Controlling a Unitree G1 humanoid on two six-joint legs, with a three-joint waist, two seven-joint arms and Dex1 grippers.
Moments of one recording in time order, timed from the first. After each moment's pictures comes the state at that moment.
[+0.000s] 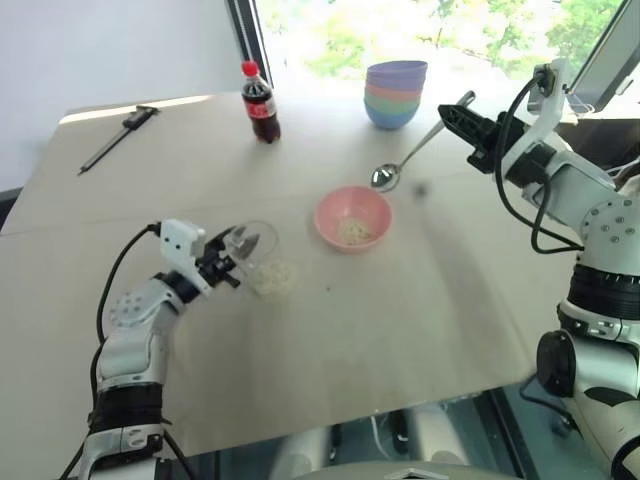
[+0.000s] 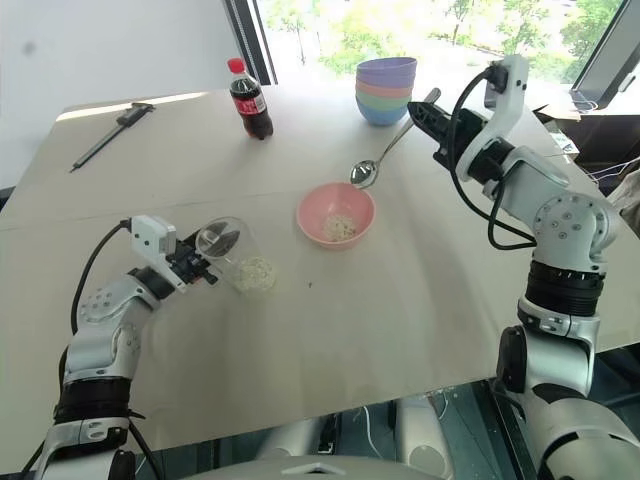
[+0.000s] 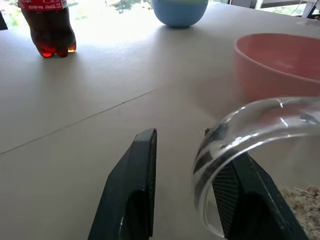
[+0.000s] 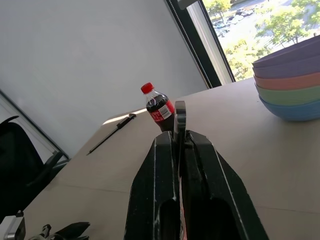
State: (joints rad) left arm -0.21 0.52 0.26 0.16 -0.38 0.08 -0.81; right arm -0.81 -0.39 -0.30 -0.08 0.99 0.96 0.21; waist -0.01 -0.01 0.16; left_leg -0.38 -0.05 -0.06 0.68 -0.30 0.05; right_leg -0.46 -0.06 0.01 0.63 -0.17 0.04
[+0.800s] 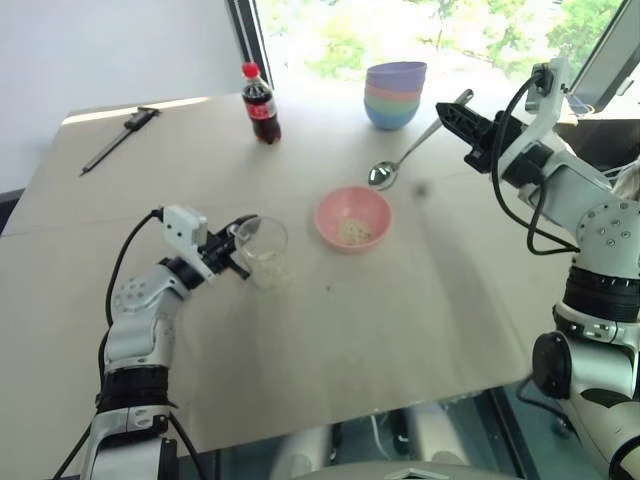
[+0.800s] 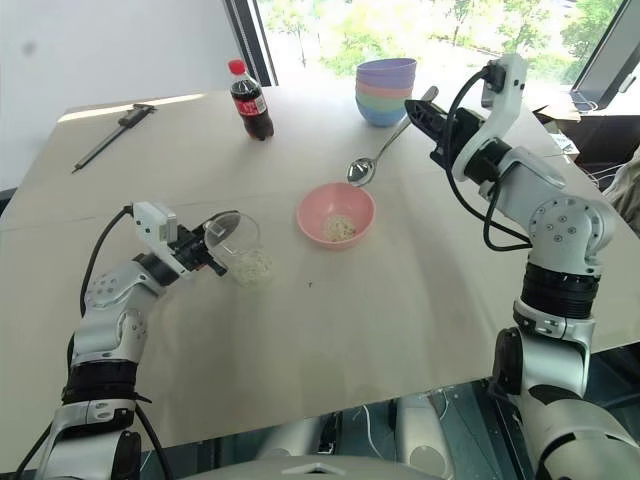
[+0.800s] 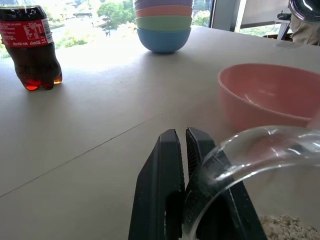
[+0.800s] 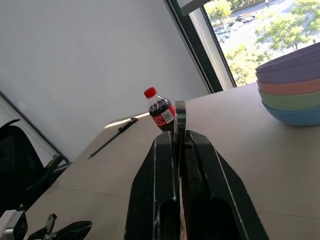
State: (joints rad) left arm -0.28 0.52 0.24 0.22 -0.41 0.04 -0.86; right arm -0.81 -0.36 -0.30 -0.10 0.99 0.95 0.19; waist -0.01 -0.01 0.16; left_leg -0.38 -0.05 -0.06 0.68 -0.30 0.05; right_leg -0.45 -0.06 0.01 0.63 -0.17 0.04
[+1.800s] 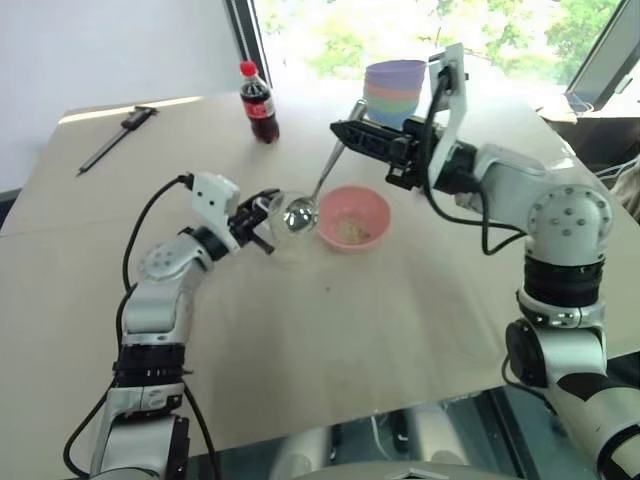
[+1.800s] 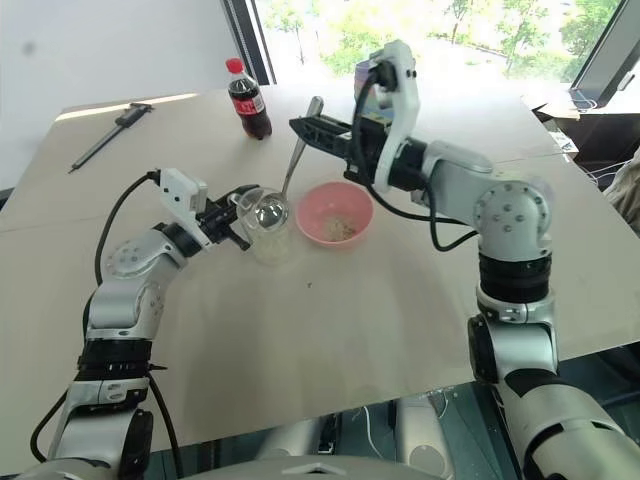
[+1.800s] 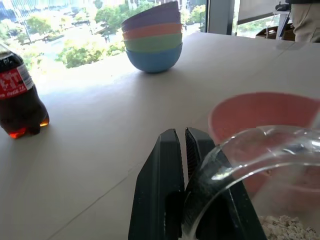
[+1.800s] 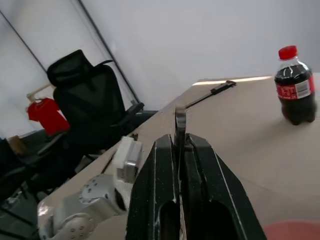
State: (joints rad) left arm -0.41 0.51 0.14 0.05 -0.33 0.18 -0.71; right arm -0.93 -0.27 0.01 -0.18 1.00 1.02 0.26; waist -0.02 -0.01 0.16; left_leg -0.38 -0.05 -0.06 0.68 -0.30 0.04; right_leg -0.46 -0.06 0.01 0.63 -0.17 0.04
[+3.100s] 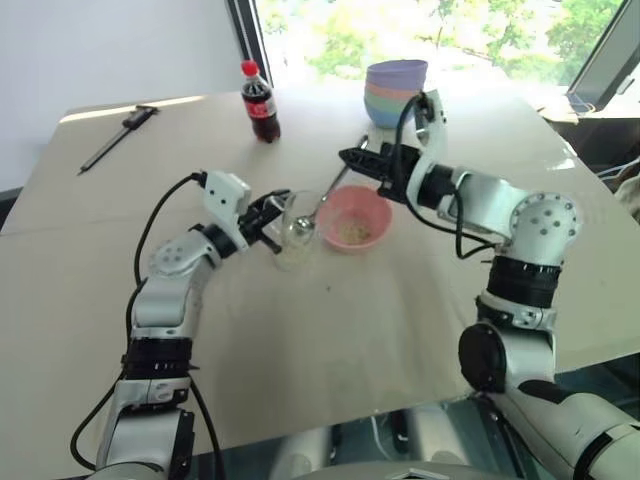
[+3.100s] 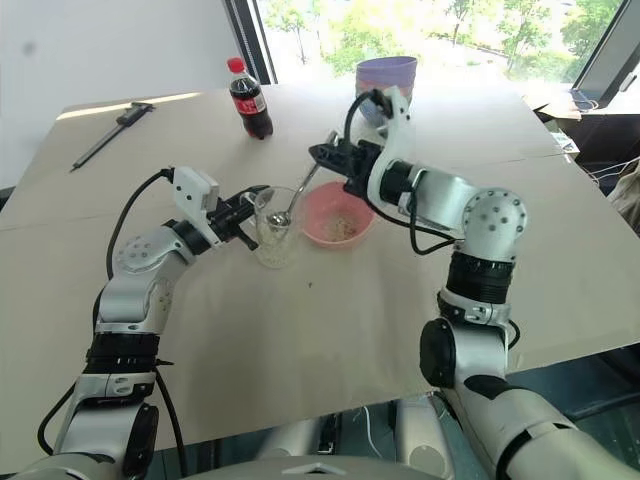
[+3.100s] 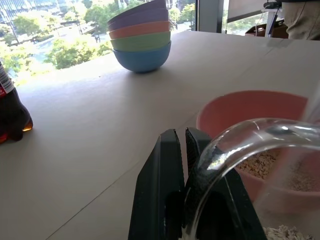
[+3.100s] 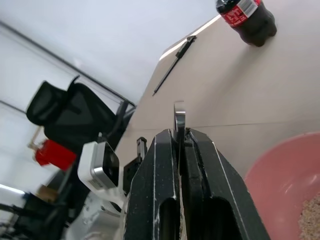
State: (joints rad) left arm -0.43 0.50 0.11 0.10 -0.31 0.15 -0.74; right arm -0.95 0.04 -0.44 0.01 1.19 1.35 -0.20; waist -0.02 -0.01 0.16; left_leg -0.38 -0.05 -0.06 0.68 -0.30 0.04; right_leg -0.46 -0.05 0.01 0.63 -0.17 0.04
